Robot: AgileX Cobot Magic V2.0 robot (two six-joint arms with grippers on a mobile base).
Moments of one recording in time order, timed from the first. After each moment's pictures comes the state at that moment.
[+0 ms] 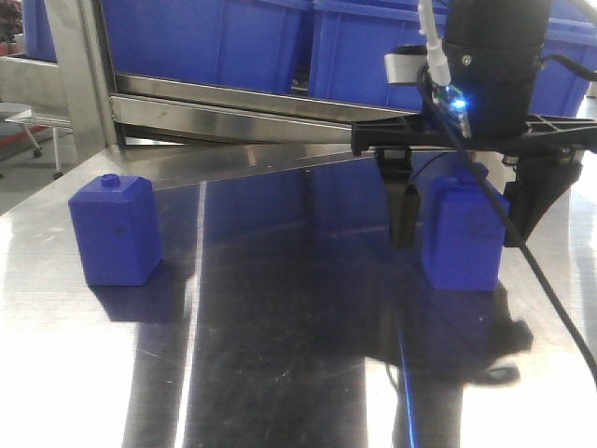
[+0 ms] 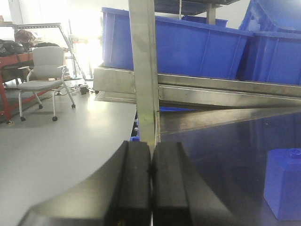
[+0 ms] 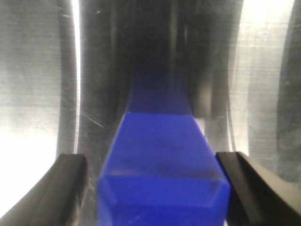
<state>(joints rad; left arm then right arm) -0.04 -0.01 0.01 -0.01 0.00 0.07 0.48 1.79 -1.32 -0.03 1.02 0.57</state>
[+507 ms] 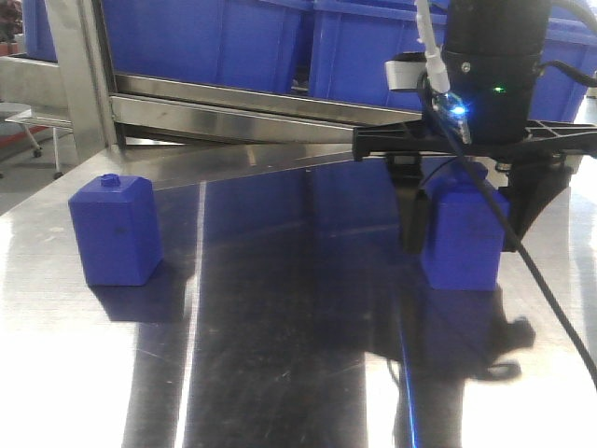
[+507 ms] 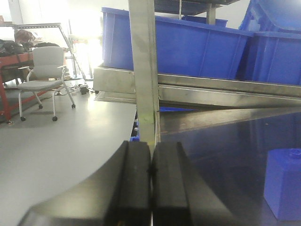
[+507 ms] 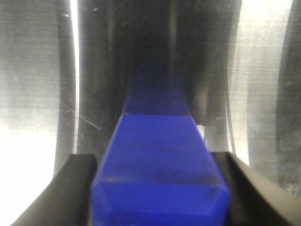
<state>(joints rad) -0.04 -0.01 0.01 -0.01 0.00 0.07 0.47 1.79 -1.32 -0.03 1.02 0.57</state>
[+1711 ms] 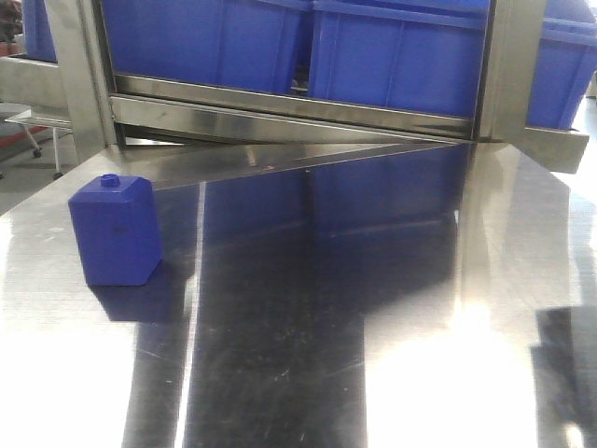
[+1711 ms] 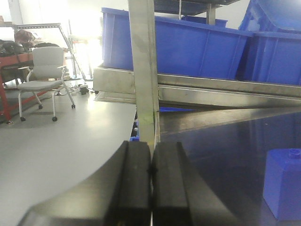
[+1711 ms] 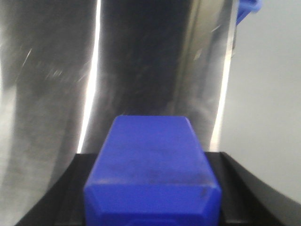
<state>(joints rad) -0.04 -0.01 0.01 -0.01 0.00 0.07 0.09 1.10 -0.74 0.05 0.51 0.02</state>
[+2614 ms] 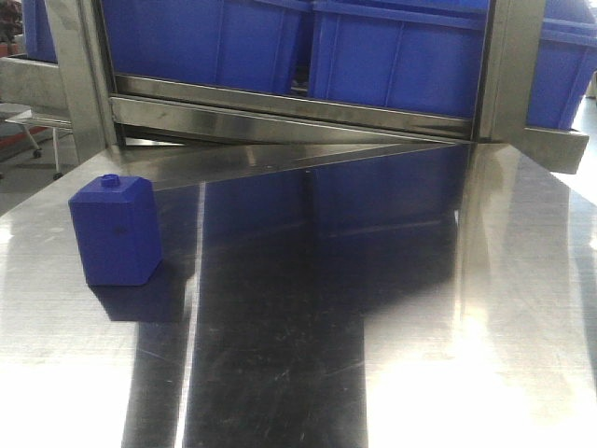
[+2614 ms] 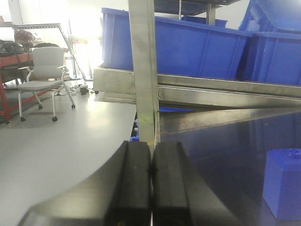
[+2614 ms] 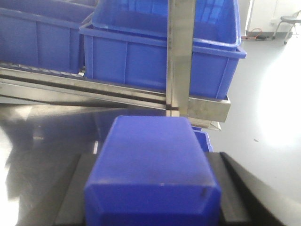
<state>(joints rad) -0.04 -0.01 0.01 -0.01 0.00 0.07 0.04 0.27 -0.39 0.05 0.26 0.01</state>
